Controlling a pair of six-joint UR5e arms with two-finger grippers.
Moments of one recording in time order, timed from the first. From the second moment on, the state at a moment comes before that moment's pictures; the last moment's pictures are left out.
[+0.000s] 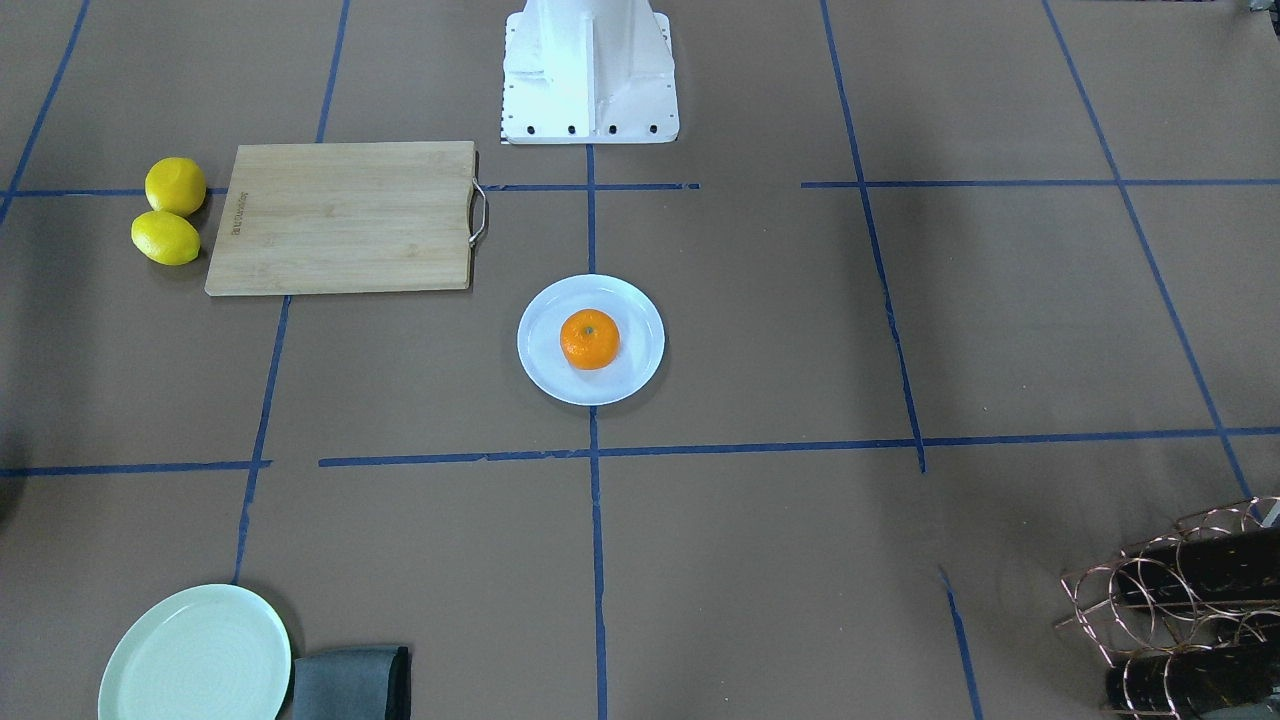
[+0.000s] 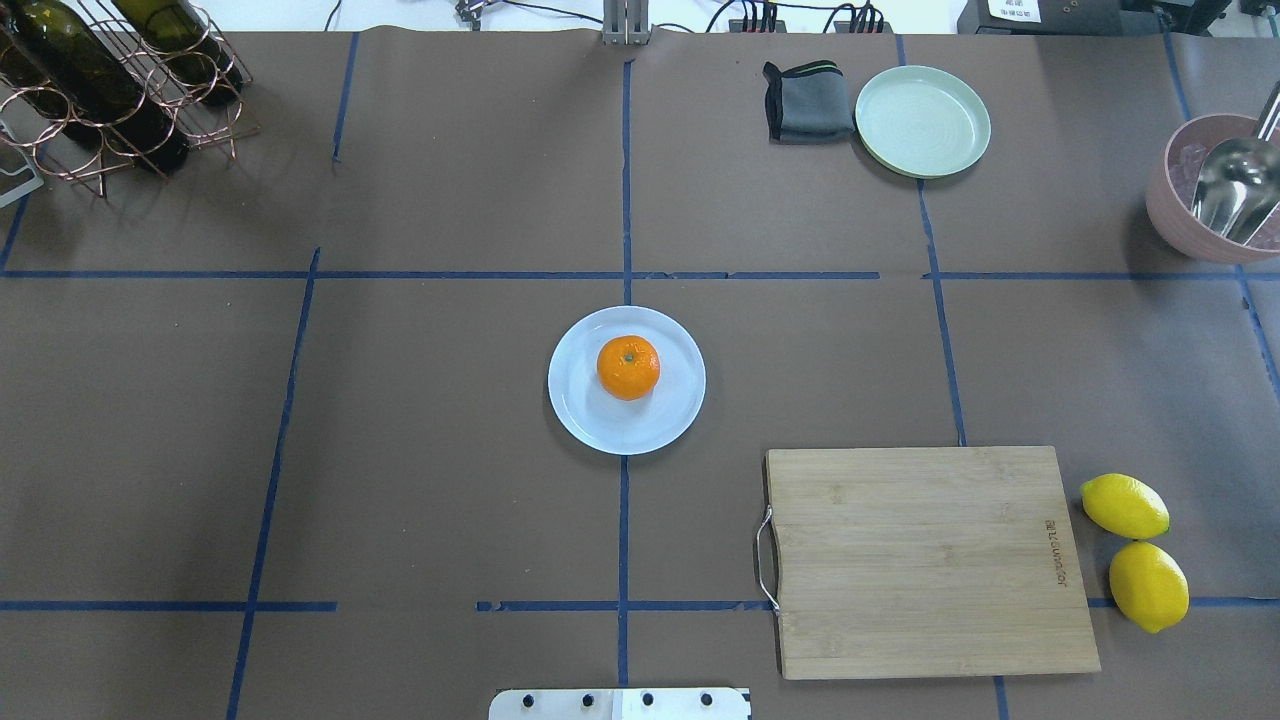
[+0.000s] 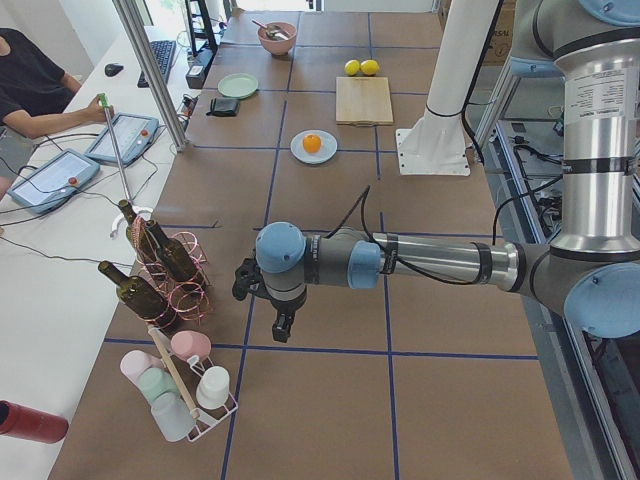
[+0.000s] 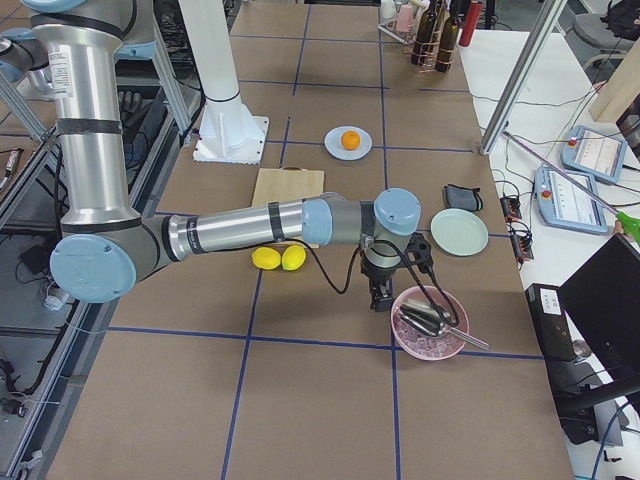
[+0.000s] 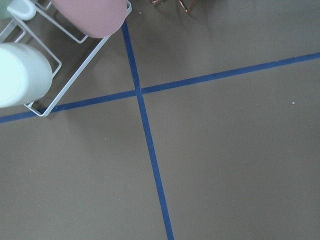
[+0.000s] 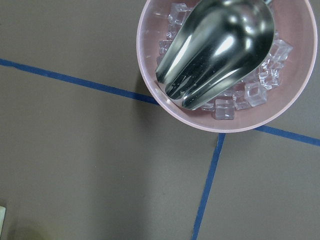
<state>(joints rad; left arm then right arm) -1.57 -1.45 -1.76 -1.55 -2.42 0.15 1.50 -1.51 1.72 -1.75 2.36 -0.18</state>
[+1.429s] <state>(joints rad) -1.57 -1.42 -1.80 -1.59 -2.37 0.08 1.50 -1.51 1.72 -1.75 2.37 -0.17</state>
